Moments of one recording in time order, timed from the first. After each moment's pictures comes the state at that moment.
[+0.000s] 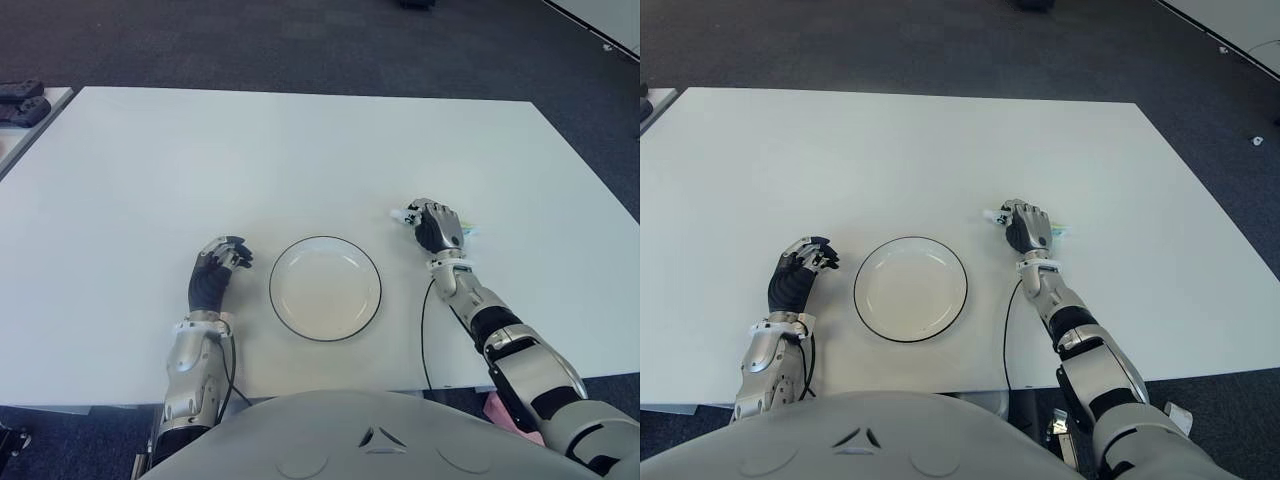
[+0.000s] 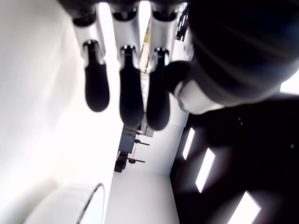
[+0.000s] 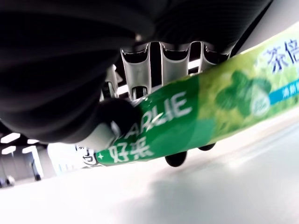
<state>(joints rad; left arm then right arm) 0.38 -0.03 0.10 0.08 -0.22 -0.23 -0.17 -0.38 -0.38 0.41 1.02 -0.66 -0.36 -0.69</state>
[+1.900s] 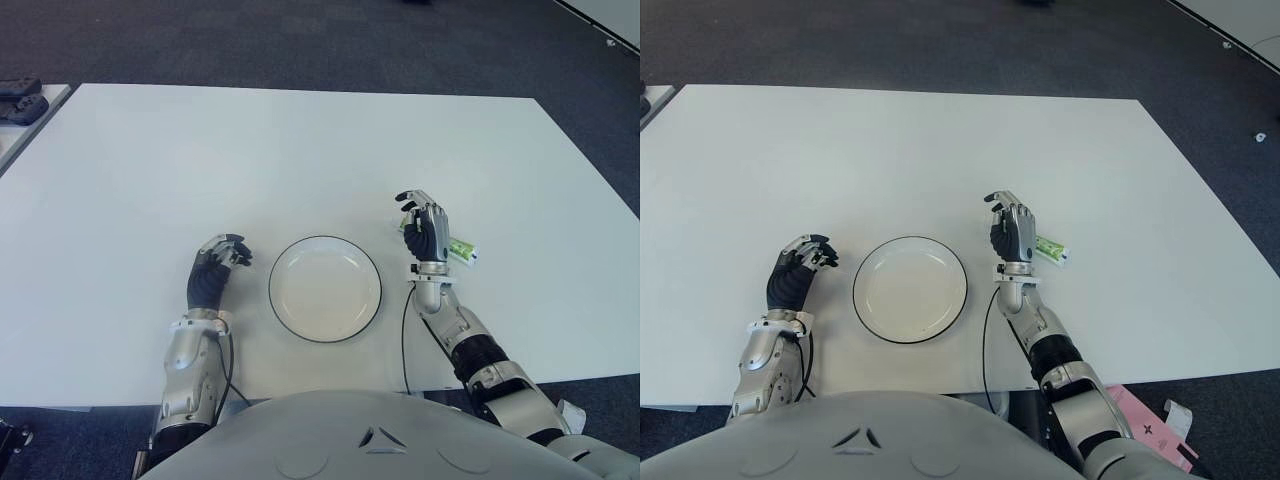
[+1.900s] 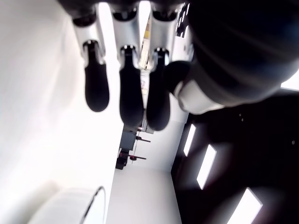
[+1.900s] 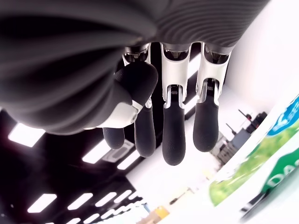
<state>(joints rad) 0.36 -0.02 0.10 0.09 -0.22 -0.24 -0.18 -0.14 -0.30 0.30 0.51 -0.61 -0.44 -0.75</state>
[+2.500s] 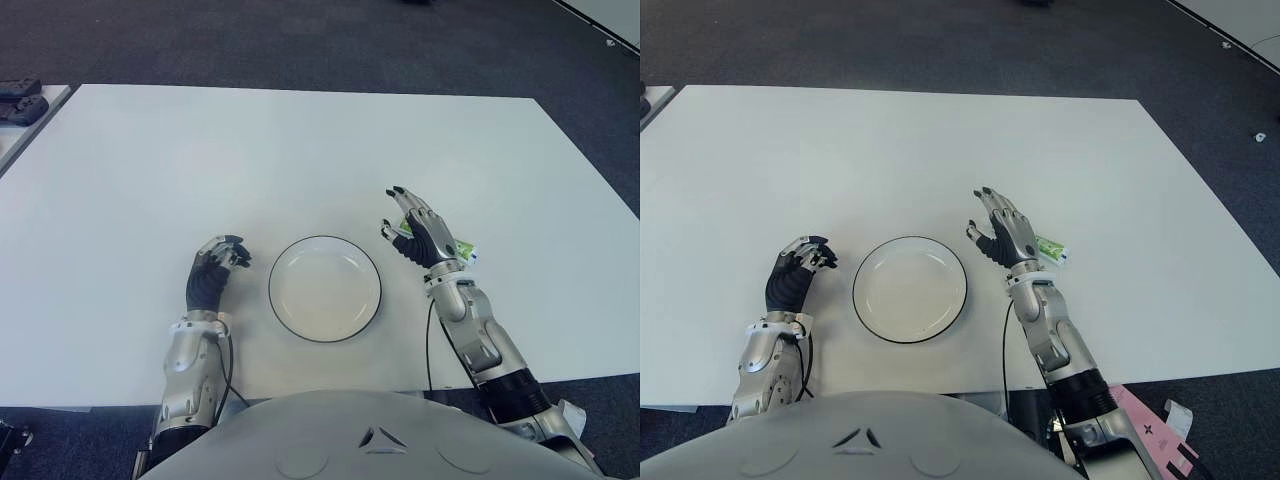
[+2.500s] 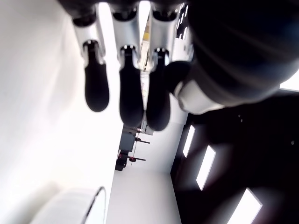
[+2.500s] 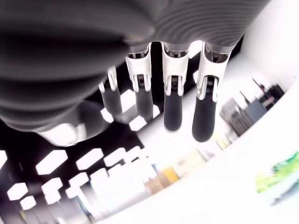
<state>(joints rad) 0.37 -0.02 0.10 0.08 -0.23 -0.26 -0.18 0.08 -0.41 0.29 -0.15 -0.76 0.10 -0.04</state>
